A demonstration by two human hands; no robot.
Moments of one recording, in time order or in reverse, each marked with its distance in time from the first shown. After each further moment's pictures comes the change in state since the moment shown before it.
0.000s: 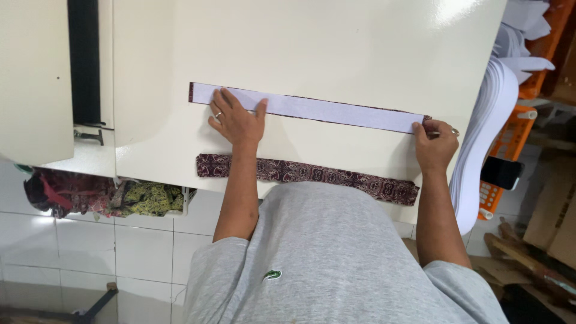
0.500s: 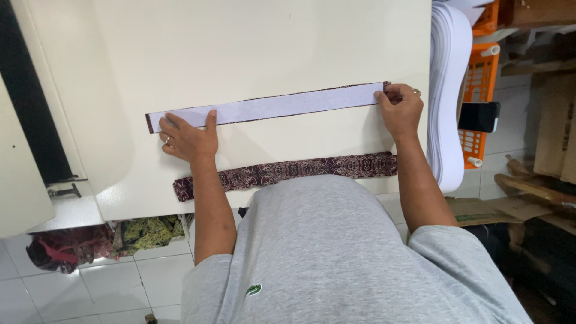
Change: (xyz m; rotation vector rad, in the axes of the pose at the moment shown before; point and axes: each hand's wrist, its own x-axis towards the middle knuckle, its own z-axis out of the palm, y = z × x) left_hand 0.014 -0.014 -0.003 0.094 0.011 -0.033; right_hand 0.002 -0.001 0.000 0.142 0.035 0.115
